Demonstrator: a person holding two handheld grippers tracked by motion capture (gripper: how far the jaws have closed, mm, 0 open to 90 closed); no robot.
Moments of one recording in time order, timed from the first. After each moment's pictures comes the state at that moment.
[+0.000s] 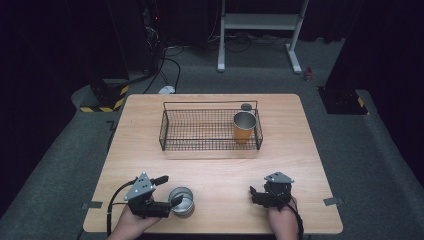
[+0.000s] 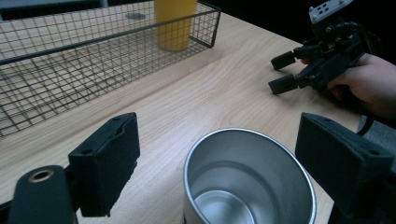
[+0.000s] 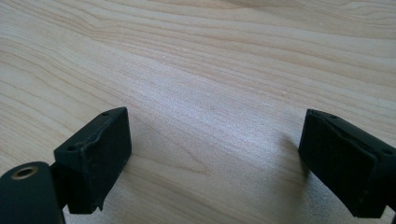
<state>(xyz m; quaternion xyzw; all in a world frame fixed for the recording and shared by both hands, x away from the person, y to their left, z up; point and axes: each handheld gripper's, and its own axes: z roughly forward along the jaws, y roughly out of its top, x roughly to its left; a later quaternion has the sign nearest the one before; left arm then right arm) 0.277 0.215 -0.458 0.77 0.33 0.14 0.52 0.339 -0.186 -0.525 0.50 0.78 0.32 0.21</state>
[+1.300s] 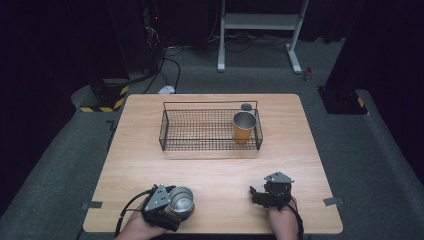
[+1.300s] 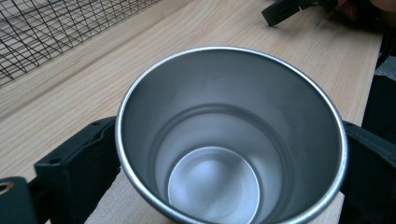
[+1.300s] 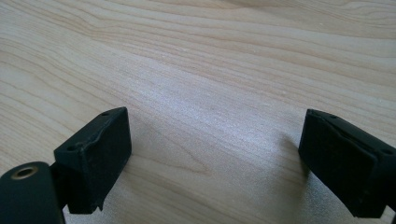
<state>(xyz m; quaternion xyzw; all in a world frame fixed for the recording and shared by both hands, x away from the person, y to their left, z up) 0.273 0.194 -0.497 0.84 0.28 0.15 0.45 0.339 -0.186 -0.525 0.50 0.78 0.32 0.21</state>
